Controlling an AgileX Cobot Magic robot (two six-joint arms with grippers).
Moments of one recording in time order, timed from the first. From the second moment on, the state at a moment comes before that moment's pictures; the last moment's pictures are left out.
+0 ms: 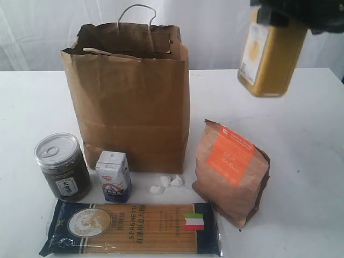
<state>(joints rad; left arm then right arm) -0.06 0.00 0.02 -0.05 0.50 0.10 0.34 1.27 -1.22 -0.12 0.56 0.35</state>
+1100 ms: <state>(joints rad) -0.06 0.00 0.02 -0.05 0.50 0.10 0.59 1.54 -1.50 0.00 0.03 0.41</state>
